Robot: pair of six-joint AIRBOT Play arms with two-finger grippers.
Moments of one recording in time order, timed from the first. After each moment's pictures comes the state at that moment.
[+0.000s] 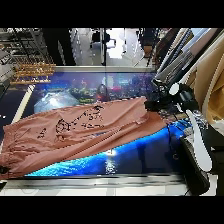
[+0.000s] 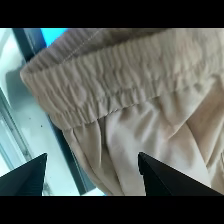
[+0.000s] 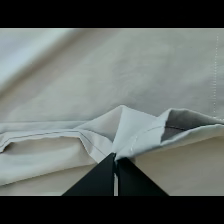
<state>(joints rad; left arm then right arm) 1.26 -0.92 0.48 1.09 -1.05 -1.42 -0.01 -1.72 1.71 -1.28 1.28 1.39</state>
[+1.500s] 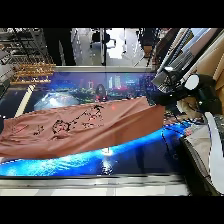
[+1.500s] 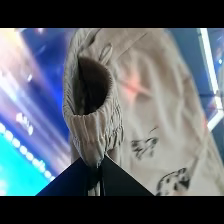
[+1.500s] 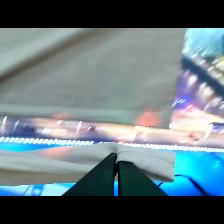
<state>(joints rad) 1.25 -1.06 0.92 0.81 -1.10 -1.26 -0.01 -1.49 1.71 -1.42 1.31 1.30</state>
